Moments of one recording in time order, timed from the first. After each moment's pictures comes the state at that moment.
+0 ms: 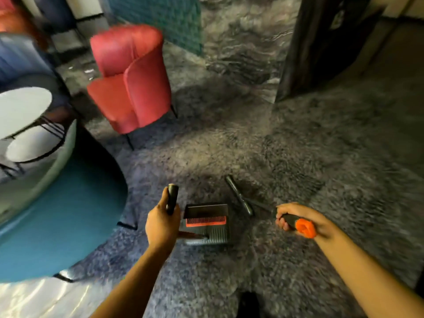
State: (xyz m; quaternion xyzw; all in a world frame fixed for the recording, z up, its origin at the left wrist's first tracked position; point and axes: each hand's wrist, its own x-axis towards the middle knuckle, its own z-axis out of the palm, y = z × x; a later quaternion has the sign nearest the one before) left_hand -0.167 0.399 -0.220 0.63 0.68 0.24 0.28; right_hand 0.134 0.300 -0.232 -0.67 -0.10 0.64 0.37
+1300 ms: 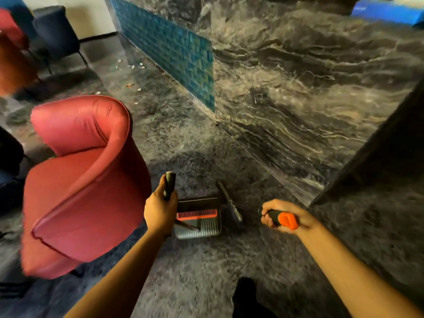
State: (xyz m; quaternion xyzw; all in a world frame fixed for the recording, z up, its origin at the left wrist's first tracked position) left_hand 0.299 1.354 -0.179 0.60 0.69 0.31 0.27; right_hand 0.595 1.283 -0.226 -0.56 -0.06 0.72 0.41
